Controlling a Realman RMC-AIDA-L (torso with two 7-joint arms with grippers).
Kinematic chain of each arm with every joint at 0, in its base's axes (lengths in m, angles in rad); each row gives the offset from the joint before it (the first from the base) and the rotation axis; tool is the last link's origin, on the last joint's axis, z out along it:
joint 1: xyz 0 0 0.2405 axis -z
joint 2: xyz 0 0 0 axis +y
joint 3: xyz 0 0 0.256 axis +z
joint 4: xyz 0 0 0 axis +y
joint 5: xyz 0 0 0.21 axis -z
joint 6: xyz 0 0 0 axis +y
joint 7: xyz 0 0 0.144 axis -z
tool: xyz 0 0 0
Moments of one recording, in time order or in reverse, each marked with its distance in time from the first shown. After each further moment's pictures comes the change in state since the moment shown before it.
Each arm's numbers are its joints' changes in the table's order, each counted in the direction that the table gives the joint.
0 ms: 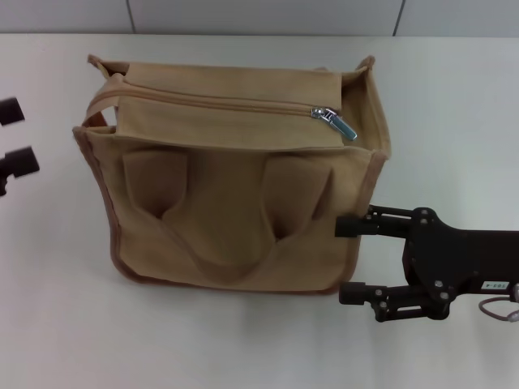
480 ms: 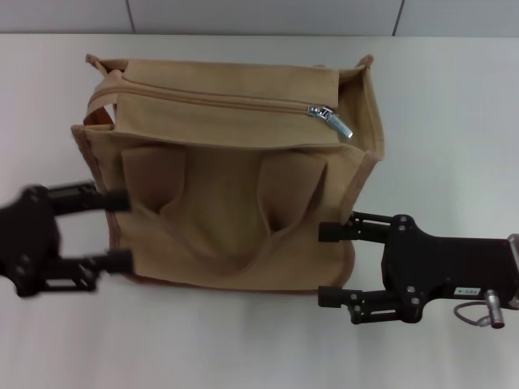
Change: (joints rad) left arm 0.012 -0.065 0.277 -0.018 0.002 0.005 -0.008; right arm -0.022 0.005 -0.023 0.094 -0.001 0.092 0.087
